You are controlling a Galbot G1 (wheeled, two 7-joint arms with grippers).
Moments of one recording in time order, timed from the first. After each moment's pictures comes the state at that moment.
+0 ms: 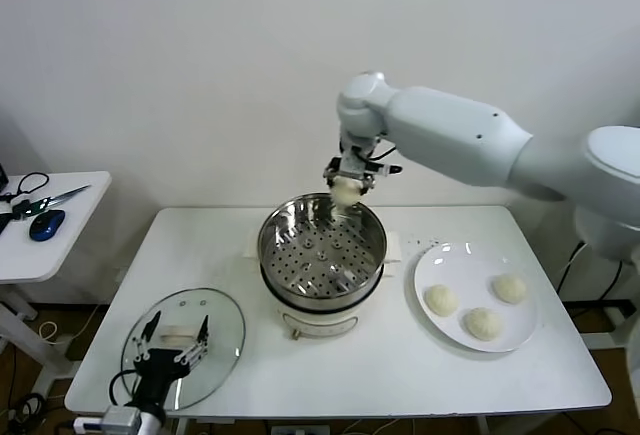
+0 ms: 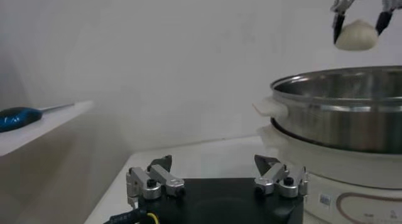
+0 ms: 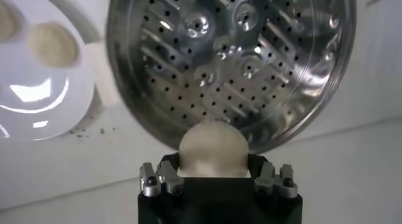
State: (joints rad) left arm 1.75 -1.37 -0.65 -2.10 -0.11 0.06 -0.02; right arm 0.55 1.36 -1.22 1.01 -0.33 0.52 -1.13
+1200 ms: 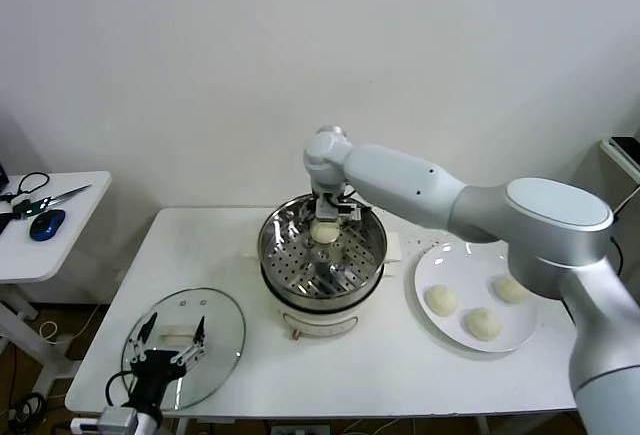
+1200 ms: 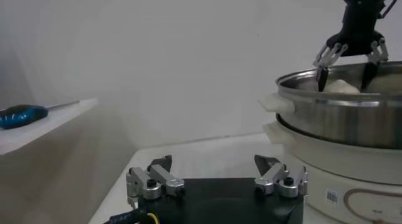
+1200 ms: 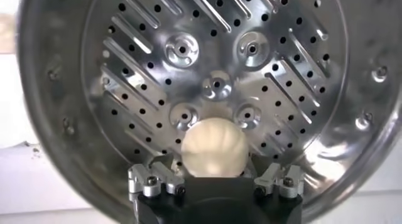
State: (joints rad) left arm 1.75 -1.36 -0.66 -2.09 -0.11 0.05 -0.02; right arm 0.45 1.36 -1.15 1.00 -0.46 0.57 -1.11
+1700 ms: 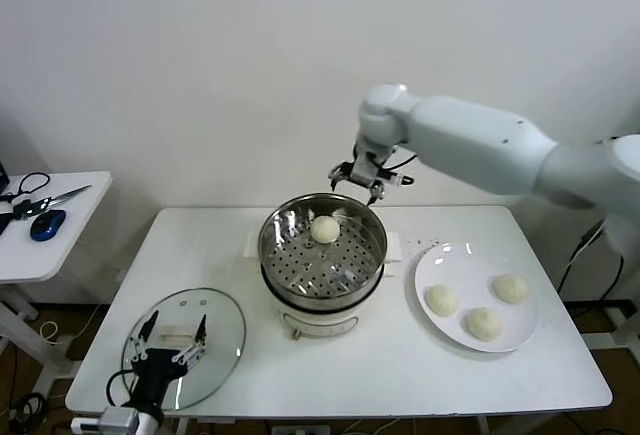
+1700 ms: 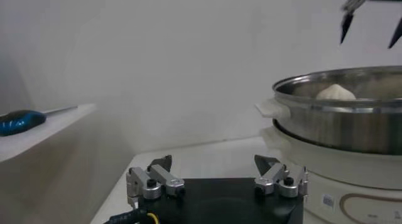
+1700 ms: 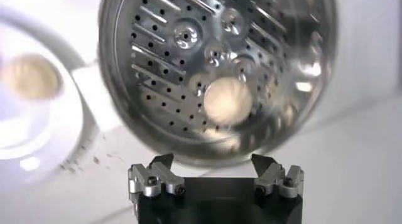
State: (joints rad) left arm 1.75 -1.37 -0.65 -2.11 -0.10 0.06 -0.02; right arm 0.71 1.04 -1.38 1.20 0.10 0.17 -1.06
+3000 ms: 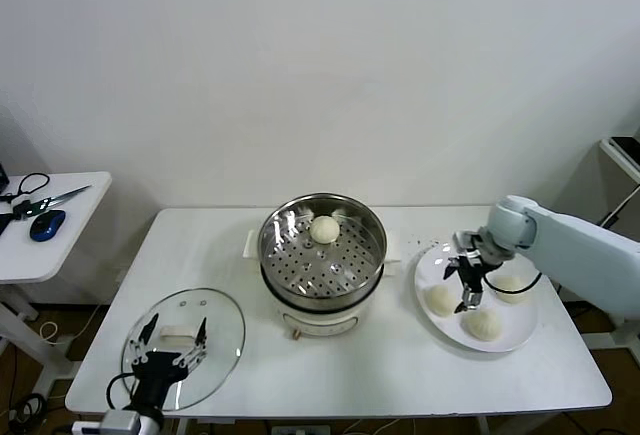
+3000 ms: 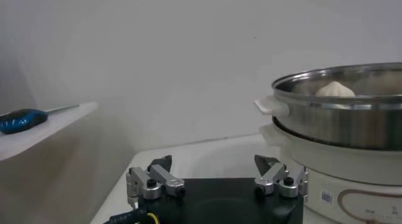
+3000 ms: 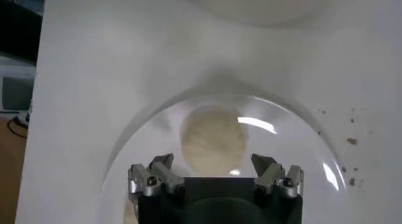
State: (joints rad) left arm 1.77 -1.38 -0.65 -2.12 -0.08 0.06 -0.02; right arm 0.11 0.73 -1.05 1.15 0.14 -0.23 -1.07
